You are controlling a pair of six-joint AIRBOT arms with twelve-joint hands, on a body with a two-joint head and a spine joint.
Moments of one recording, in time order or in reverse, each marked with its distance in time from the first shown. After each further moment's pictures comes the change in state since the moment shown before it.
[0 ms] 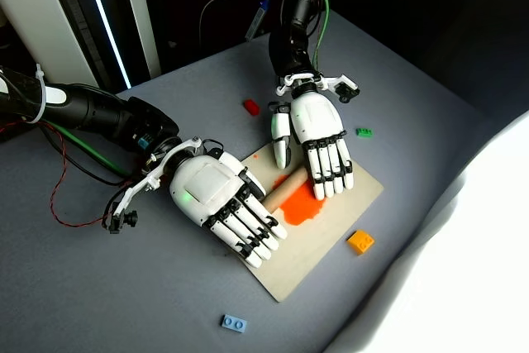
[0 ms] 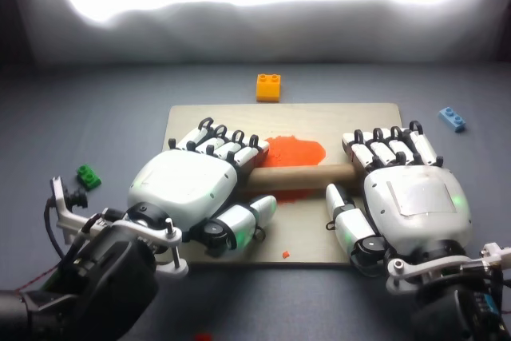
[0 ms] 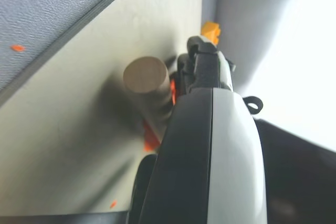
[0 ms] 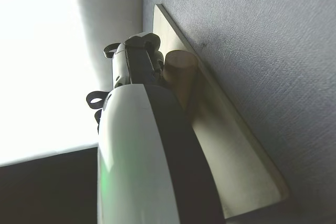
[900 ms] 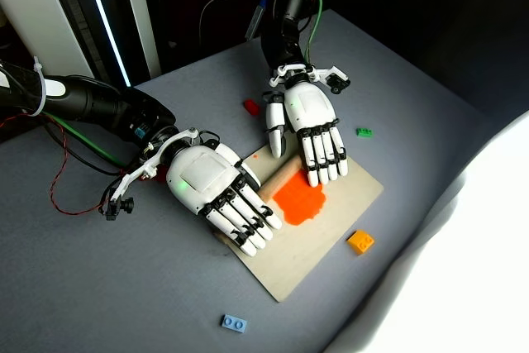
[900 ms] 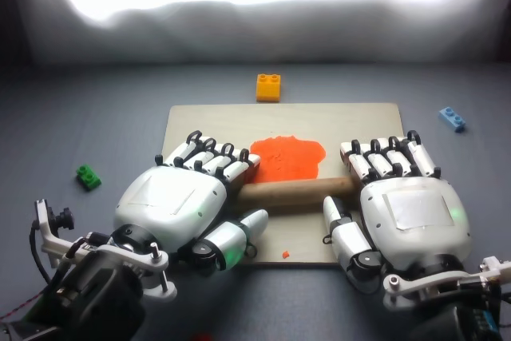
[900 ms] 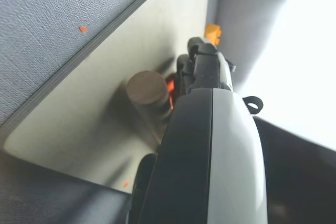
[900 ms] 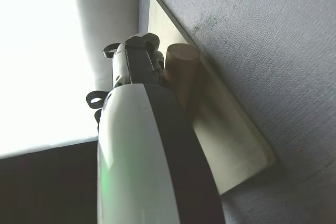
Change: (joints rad) left arm 0.056 0.026 -0.063 0.006 -0.092 -0.014; right arm -0.010 -0.005 -0.048 0.009 0.040 -0.057
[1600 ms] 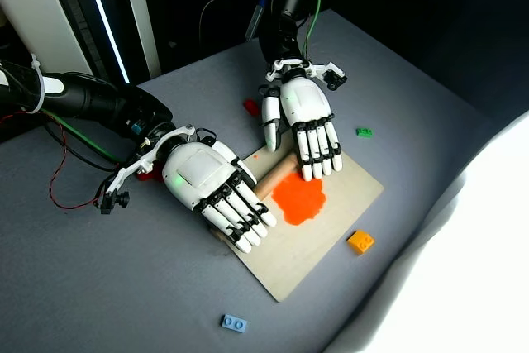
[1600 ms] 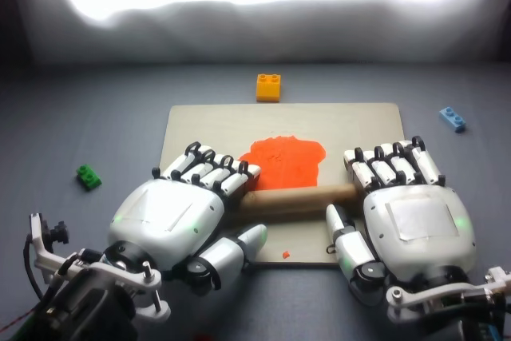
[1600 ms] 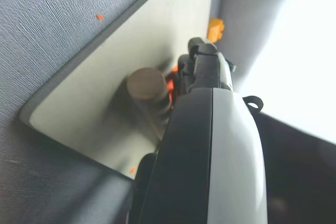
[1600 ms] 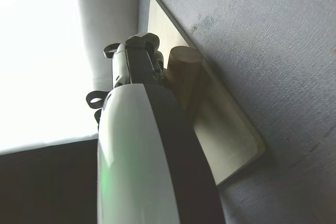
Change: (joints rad) left arm 0.040 0.016 -0.043 0.026 -0.032 -0.015; right arm -0.015 0.000 -0.030 0.000 0.040 -0.042
